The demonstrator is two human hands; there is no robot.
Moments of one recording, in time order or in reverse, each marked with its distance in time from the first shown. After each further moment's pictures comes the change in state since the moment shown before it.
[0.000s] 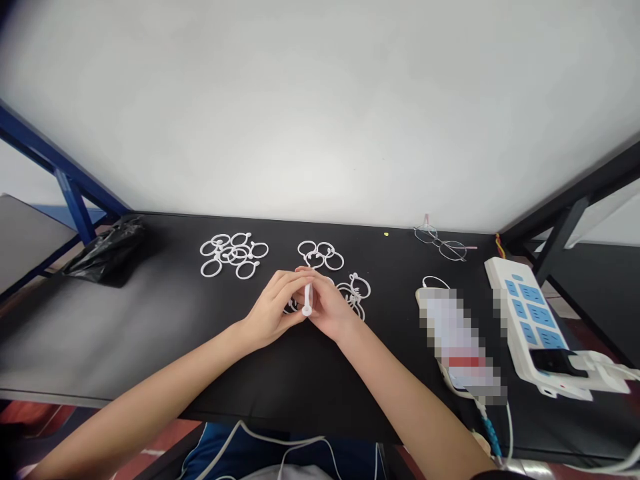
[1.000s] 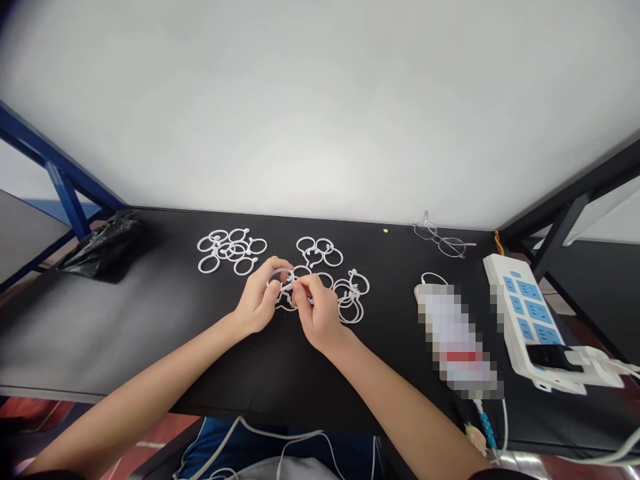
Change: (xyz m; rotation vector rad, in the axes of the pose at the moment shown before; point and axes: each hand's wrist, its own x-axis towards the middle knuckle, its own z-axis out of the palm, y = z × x) left_hand 0.001 -0.004 -0.012 -0.192 0.164 -0.212; right_hand -0.014 0.029 -0.009 -1.204 0.082 -1.041
